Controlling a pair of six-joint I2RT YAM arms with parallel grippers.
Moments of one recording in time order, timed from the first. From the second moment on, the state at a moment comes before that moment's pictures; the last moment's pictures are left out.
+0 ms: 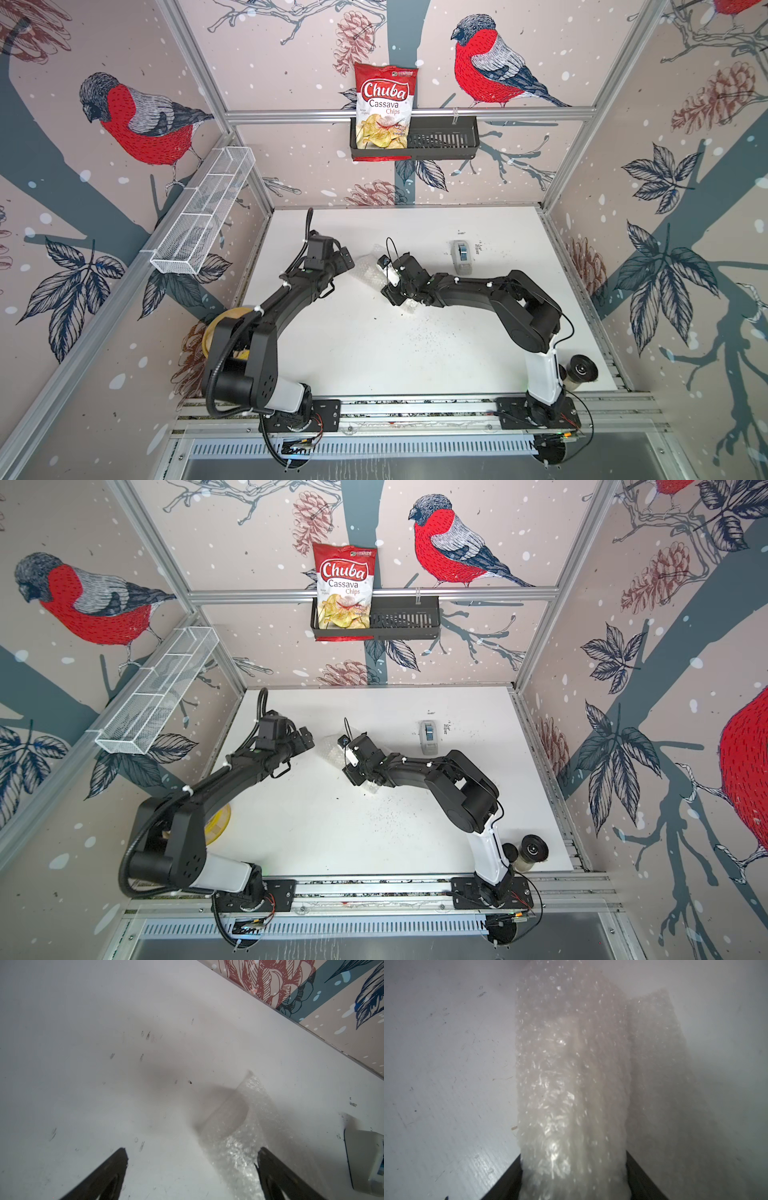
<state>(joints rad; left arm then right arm) -0.18 1.42 0.82 -0.14 -0.07 -0.58 0.88 2.04 1.25 -0.02 -0.05 0.00</state>
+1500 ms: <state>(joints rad) -0.27 1.86 0.53 0.86 0.68 -1.02 0.67 2.23 0.97 0.93 -0.87 1.02</state>
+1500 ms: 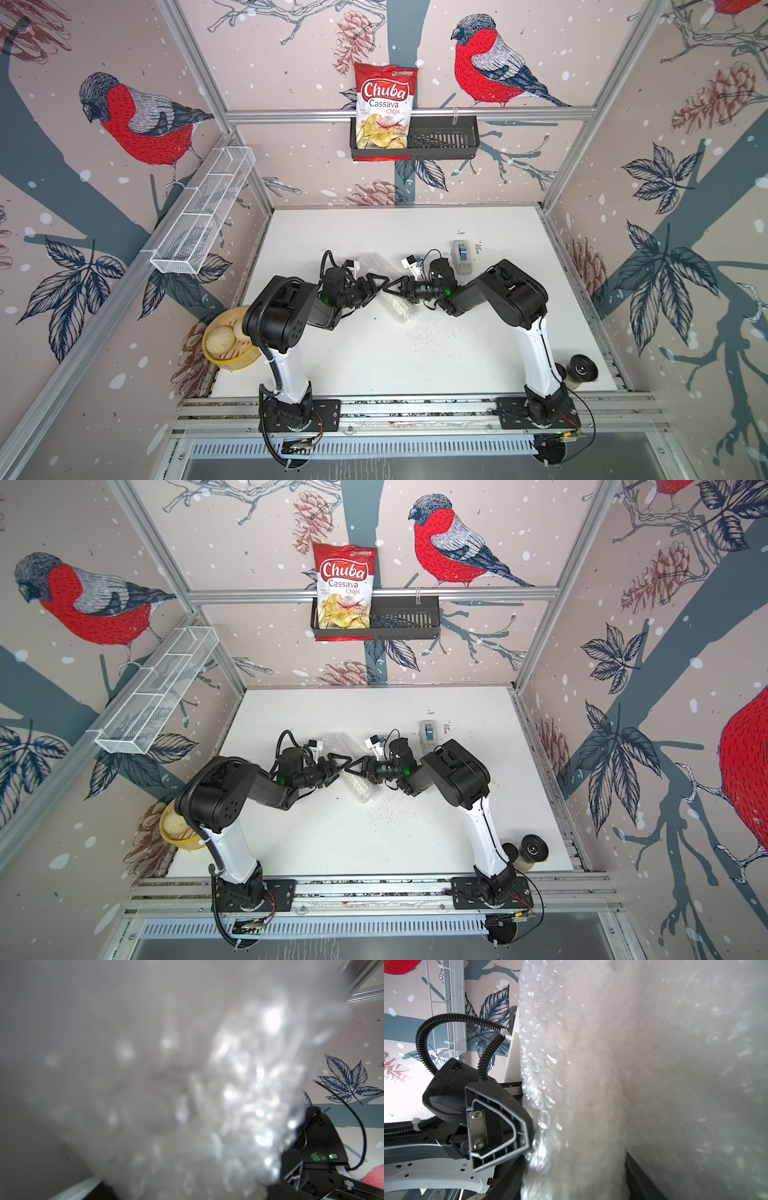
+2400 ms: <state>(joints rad) -0.28 1.86 0.67 0.61 0.60 -0.93 0.73 2.12 1.01 0.61 -0.71 0.83</state>
